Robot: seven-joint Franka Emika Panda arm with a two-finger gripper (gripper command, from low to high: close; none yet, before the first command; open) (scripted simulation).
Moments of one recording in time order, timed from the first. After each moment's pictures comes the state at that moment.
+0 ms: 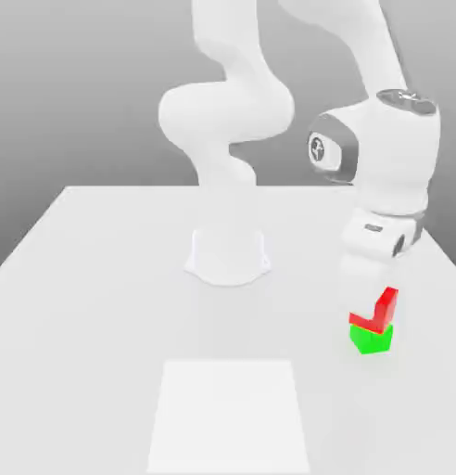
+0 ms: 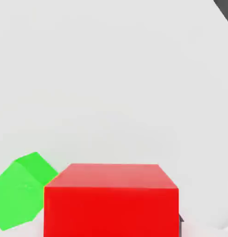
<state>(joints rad) 0.46 -0.18 0.25 -2.85 0.12 2.68 0.20</state>
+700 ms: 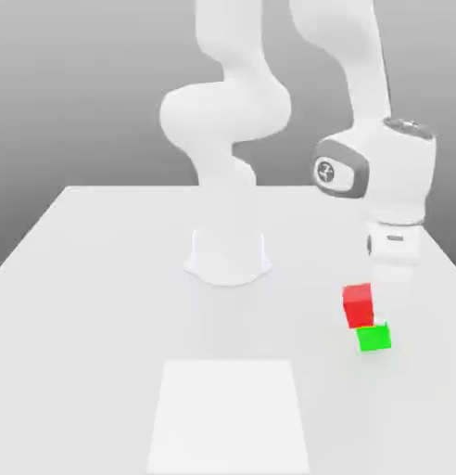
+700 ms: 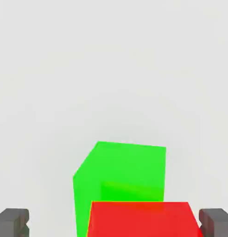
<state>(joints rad) 0.53 -0.10 0.27 -2.90 0.06 2.81 0.16</state>
